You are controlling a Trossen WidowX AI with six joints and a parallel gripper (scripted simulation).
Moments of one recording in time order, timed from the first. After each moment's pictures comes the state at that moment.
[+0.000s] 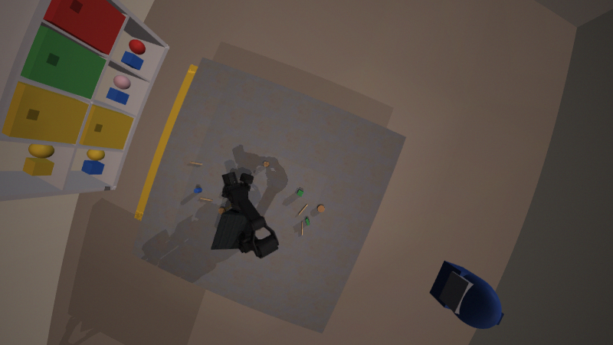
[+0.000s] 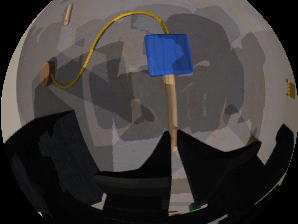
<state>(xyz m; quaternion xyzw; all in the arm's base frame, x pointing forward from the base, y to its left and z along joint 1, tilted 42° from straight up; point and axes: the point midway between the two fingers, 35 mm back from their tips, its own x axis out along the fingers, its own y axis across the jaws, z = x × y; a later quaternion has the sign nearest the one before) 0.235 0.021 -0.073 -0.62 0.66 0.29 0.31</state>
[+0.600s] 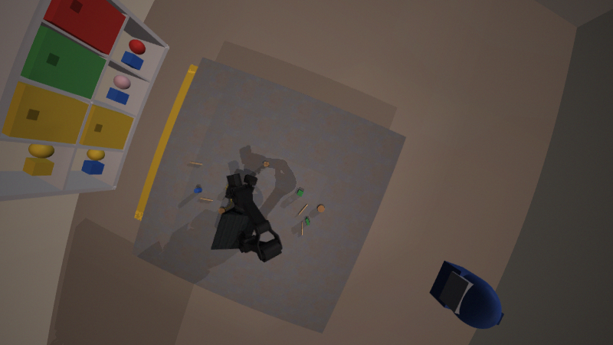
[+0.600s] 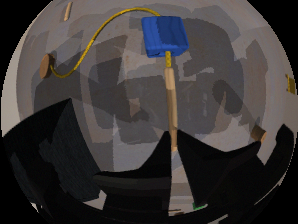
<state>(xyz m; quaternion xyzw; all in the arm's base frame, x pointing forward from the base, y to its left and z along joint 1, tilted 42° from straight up) 0.234 0.007 -0.060 -0.62 0.66 0.28 0.32</state>
